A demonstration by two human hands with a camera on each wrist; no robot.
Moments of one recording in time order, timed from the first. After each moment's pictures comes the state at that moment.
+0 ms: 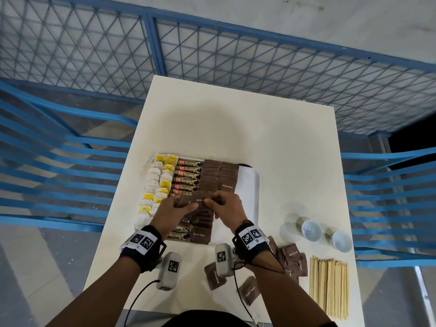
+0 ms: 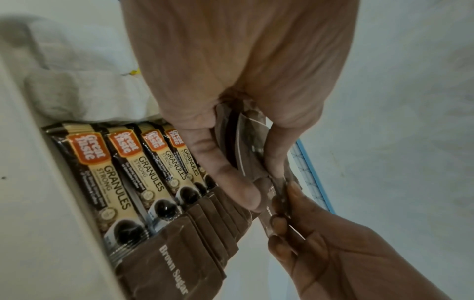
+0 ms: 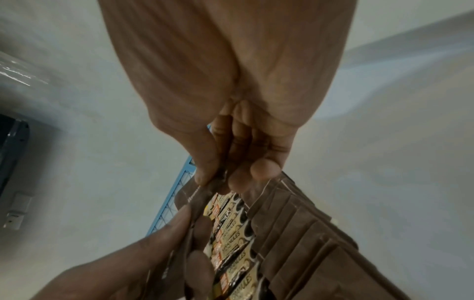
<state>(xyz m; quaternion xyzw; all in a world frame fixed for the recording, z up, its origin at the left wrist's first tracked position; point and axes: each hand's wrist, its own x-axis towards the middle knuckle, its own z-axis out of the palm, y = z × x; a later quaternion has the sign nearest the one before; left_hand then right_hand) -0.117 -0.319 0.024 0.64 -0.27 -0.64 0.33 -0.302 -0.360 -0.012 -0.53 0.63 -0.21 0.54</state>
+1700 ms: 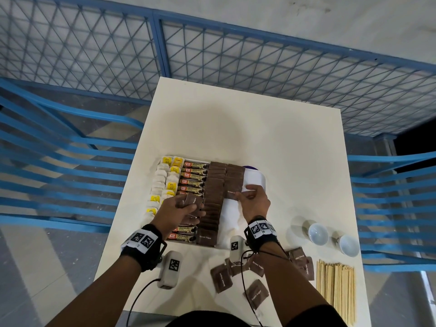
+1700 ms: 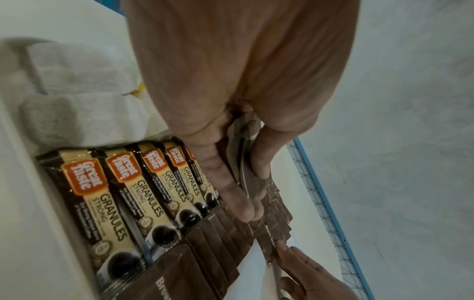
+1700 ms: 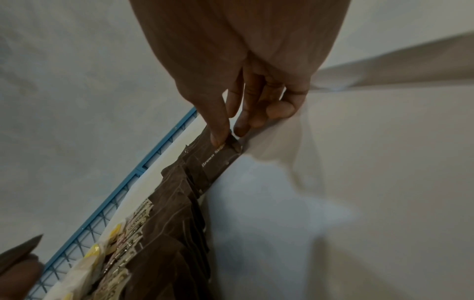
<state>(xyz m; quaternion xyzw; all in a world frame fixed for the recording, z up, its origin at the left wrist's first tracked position) -0.099 -0.324 0.017 0.59 -0.26 -0.68 0.34 -0.337 -0.382 -0.021 -0.40 0.78 -0.27 0.40</state>
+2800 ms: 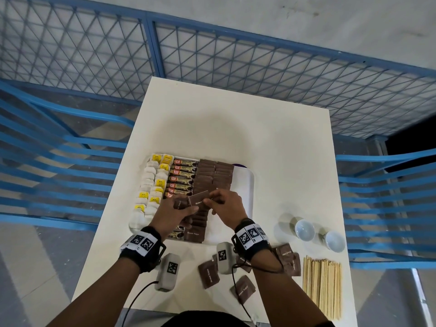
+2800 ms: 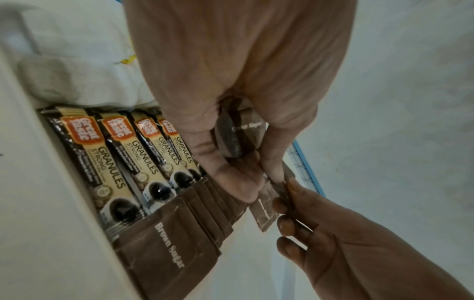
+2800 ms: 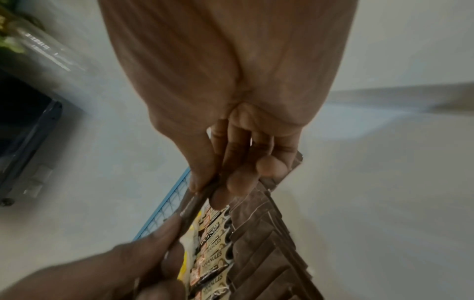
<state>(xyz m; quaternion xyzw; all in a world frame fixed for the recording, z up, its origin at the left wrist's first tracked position) -0.133 -0.314 0.019 0.64 -0.28 -0.63 0.33 -0.322 -0.362 0.002 -0.56 0.61 -0.21 0.52</state>
